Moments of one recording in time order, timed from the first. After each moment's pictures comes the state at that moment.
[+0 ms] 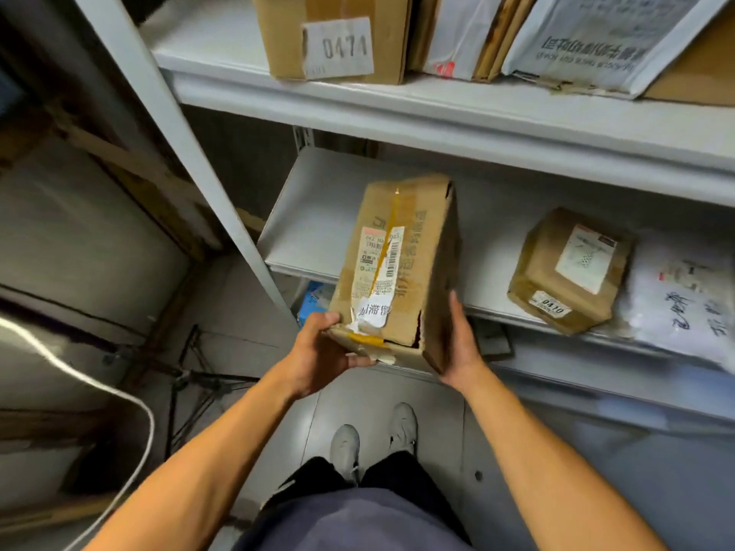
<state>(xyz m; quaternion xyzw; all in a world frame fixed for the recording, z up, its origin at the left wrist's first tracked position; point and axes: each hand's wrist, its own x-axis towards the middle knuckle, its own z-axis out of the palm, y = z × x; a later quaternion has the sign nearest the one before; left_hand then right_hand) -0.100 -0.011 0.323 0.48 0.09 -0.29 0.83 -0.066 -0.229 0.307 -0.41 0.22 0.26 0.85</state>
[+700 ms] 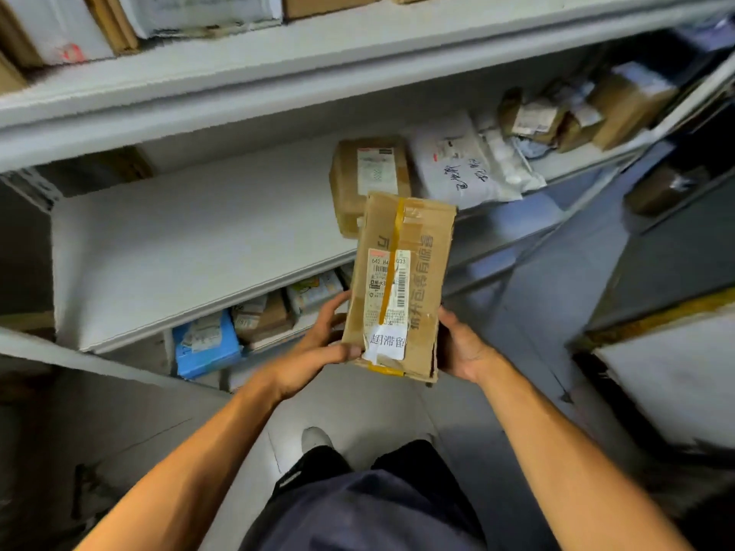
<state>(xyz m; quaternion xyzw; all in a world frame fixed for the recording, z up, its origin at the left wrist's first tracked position) -0.108 -0.131 0.315 0.61 -0.22 -0.50 0.57 -0.226 -0.363 0.308 -0.47 0.27 0.11 0.83</state>
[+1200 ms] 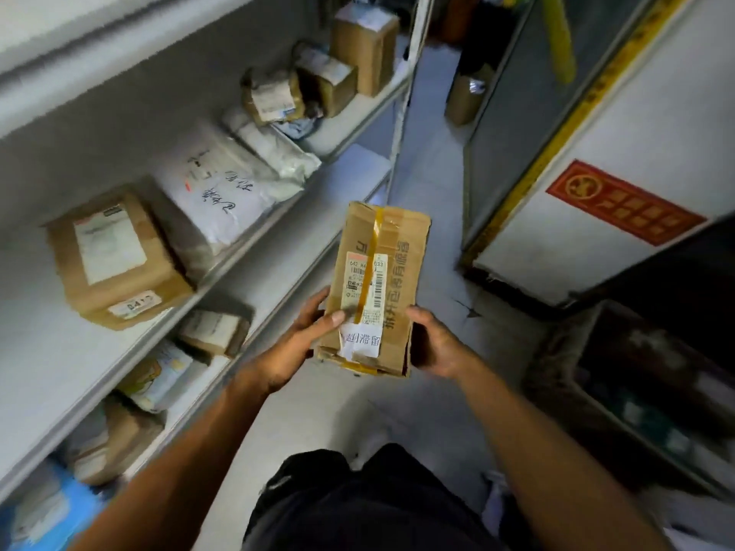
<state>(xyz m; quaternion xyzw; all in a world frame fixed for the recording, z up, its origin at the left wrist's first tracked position) -0.186 -0.400 0.317 0.56 -0.31 -0.61 0.47 -0.390 -0.522 0.275 -0.38 0.43 -0.10 0.81</state>
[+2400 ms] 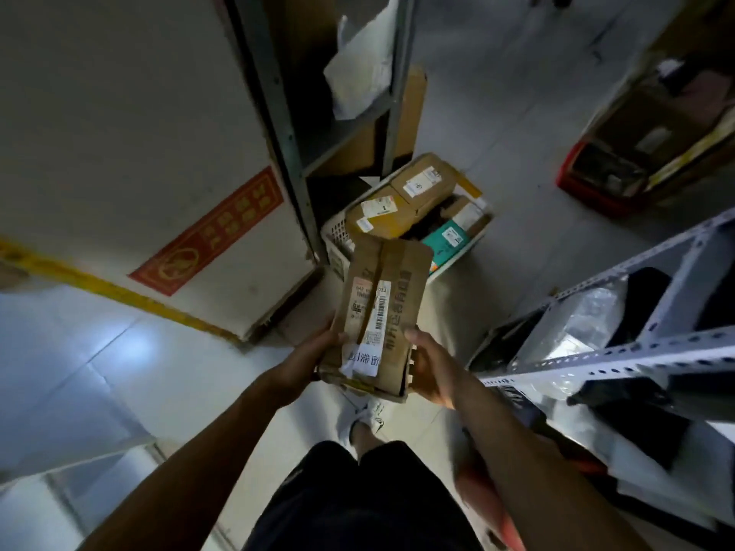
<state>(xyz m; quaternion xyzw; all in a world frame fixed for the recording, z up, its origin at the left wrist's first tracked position) -0.588 -0.849 0.268 0.31 -0.54 -0.76 -0.17 -0.722 -0.654 0.223 0.09 0.52 -0.58 0.61</state>
